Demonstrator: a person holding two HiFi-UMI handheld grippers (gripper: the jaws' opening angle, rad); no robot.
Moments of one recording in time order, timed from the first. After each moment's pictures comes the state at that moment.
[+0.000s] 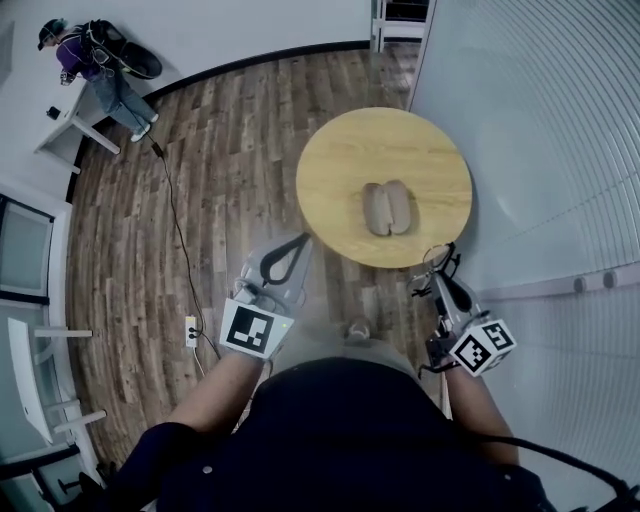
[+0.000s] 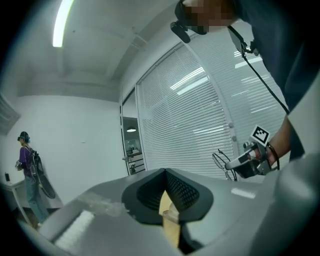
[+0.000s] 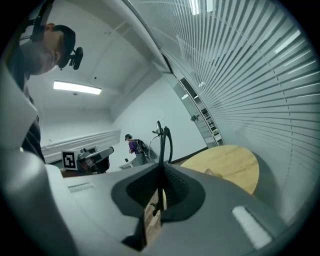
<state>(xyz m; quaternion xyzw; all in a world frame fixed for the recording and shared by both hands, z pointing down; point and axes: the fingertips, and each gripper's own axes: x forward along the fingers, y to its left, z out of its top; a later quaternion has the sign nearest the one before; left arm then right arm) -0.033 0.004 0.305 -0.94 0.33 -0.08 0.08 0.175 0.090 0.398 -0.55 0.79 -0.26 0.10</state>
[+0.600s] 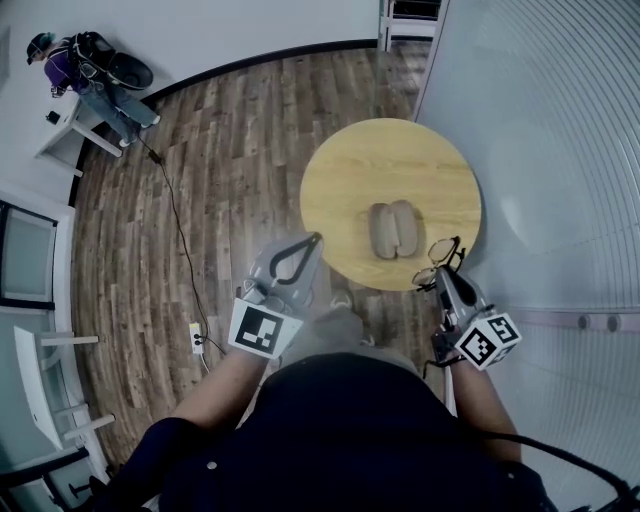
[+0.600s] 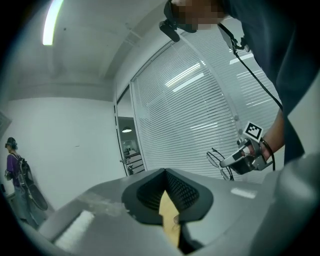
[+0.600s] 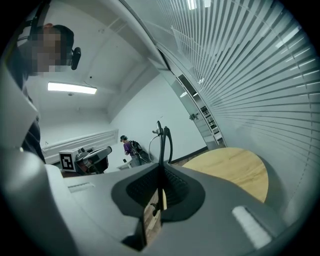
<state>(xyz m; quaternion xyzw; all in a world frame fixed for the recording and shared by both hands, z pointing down) -0.011 -0.078 0.305 -0.94 0.31 -0.08 0.09 0.190 -0.004 0.400 -0.55 0.79 -0.27 0.09</state>
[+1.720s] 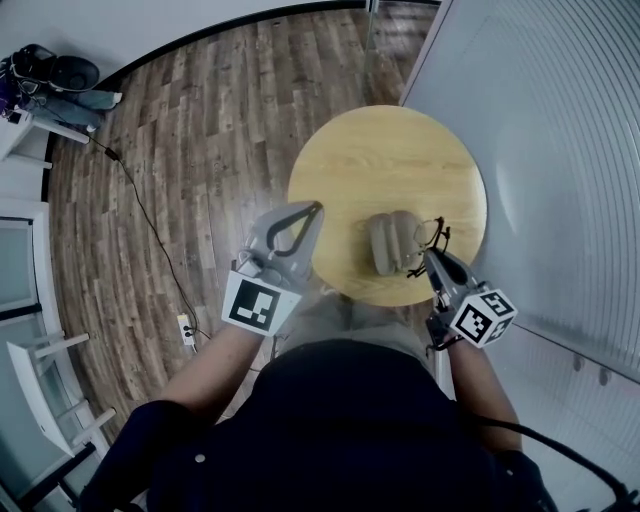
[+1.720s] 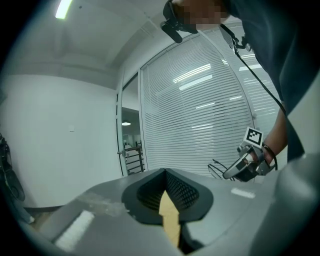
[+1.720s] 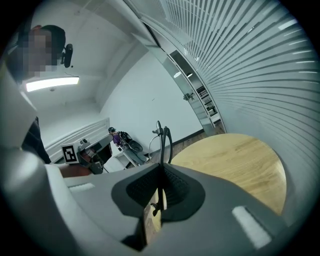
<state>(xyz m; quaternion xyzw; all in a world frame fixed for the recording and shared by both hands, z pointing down) 0.023 -0.249 0.337 -0.95 0.29 -0.09 0.04 0.197 -0.151 0.448 -0.53 0.77 -0.36 0.03</state>
